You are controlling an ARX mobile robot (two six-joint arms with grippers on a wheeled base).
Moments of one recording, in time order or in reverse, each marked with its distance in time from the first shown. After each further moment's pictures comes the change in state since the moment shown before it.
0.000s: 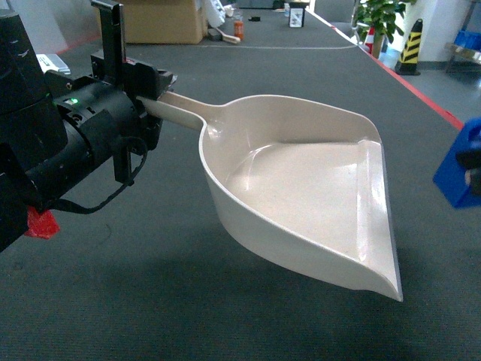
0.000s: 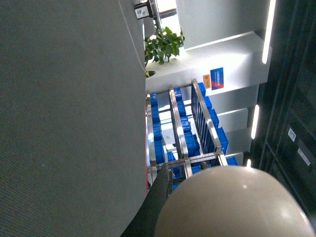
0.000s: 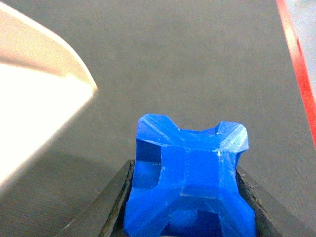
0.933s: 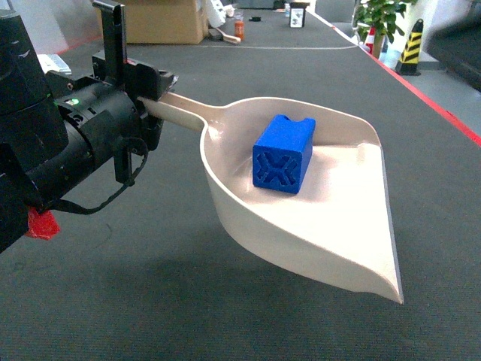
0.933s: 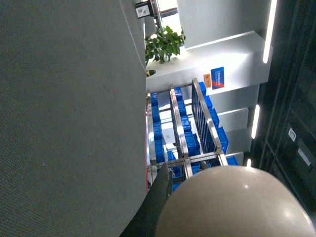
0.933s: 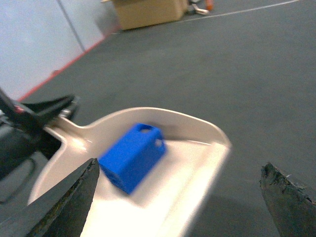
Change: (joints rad) left arm 0.000 0.000 0.000 -0.001 0.001 0.002; right arm 0.204 -0.414 -0.201 0.069 -0.035 0.414
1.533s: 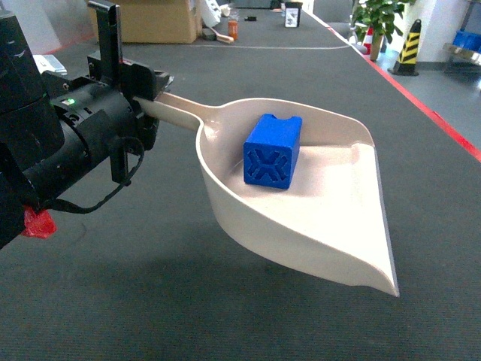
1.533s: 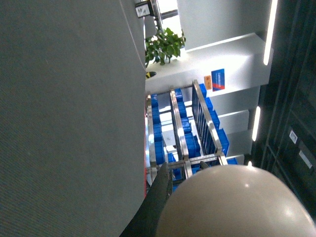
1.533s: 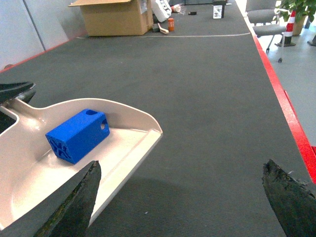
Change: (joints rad) left arm 0.008 0.000 0.000 0.000 -0.004 -0.001; right arm -0.246 -0.357 -0.169 -0.143 -0.119 -0.208
